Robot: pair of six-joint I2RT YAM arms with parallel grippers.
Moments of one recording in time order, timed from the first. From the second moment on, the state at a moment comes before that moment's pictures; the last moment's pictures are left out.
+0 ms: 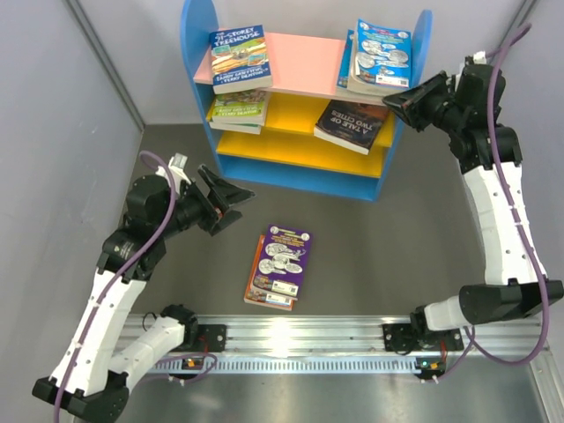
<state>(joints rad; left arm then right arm) -0.34 0.81 1.12 -0.64 0.43 -1.10 0.12 1.42 1.80 -0.65 -0.27 1.04</state>
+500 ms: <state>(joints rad) -0.34 0.91 1.12 -0.60 0.45 -1.10 0.56 1.12 1.45 -0.43 -0.22 0.92</state>
